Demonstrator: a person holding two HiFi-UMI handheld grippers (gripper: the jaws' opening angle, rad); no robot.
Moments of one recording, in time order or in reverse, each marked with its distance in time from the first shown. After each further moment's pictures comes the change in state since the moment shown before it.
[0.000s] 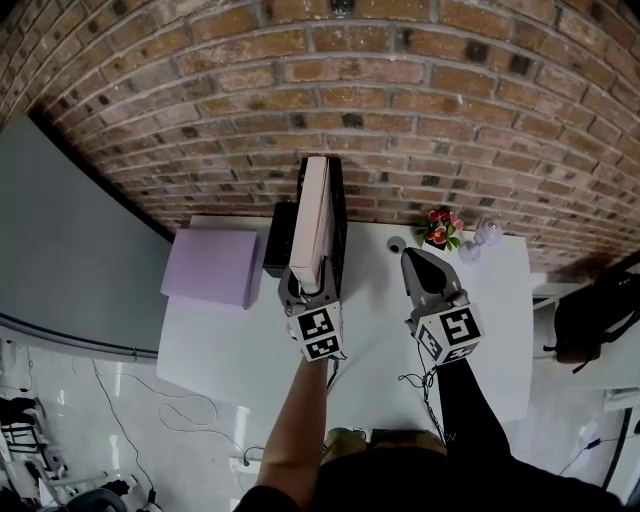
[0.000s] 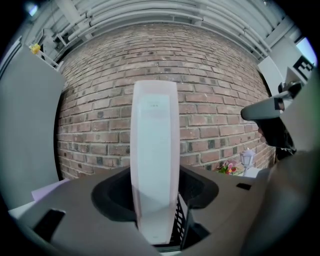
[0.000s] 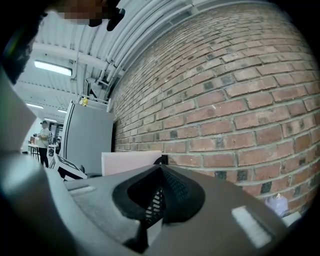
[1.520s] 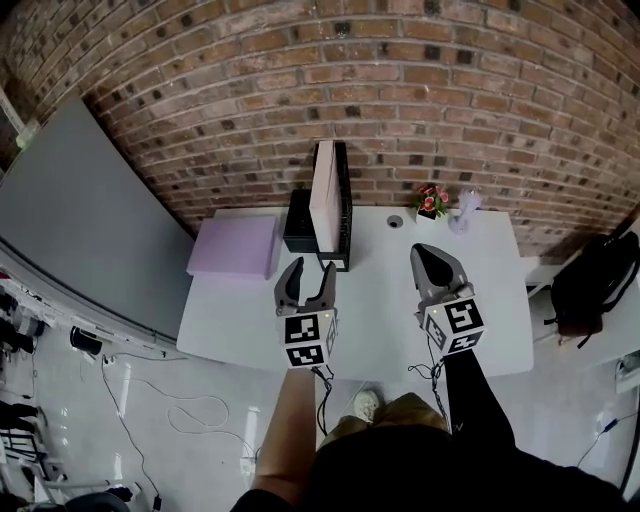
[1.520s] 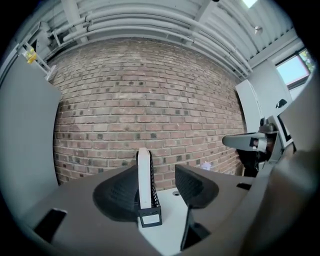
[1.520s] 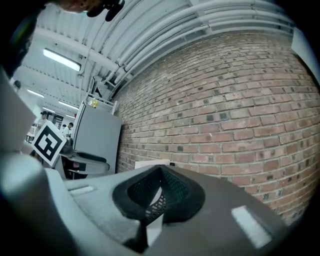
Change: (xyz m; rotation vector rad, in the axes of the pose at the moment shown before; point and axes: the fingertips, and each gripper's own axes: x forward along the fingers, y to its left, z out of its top) left arm -0.197 -0.002 0.062 0.039 -0.049 -0.213; right arm -0.135 0.091 0.041 -0.081 -0.049 -0.082
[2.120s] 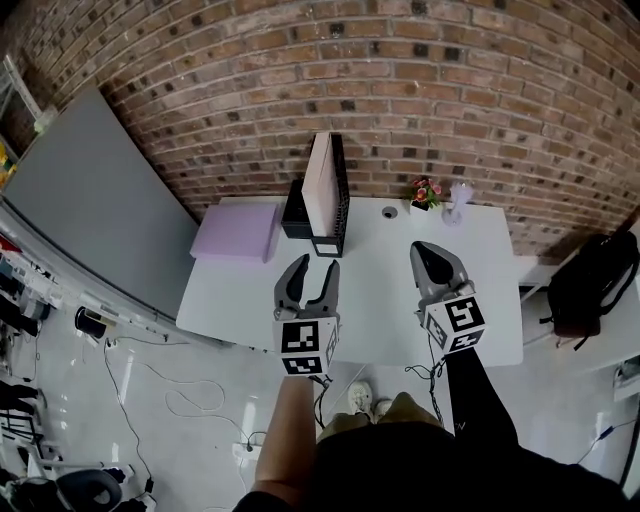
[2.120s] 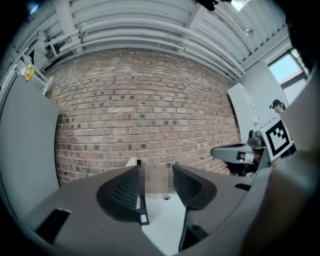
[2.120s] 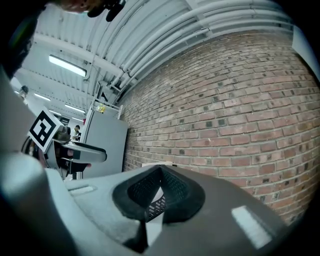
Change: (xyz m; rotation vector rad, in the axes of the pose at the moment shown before) left arm -0.069 -0.064 0.043 0.035 -0.056 -0.018; right arm -0.059 0.001 0.020 -0.007 -0.019 0.060
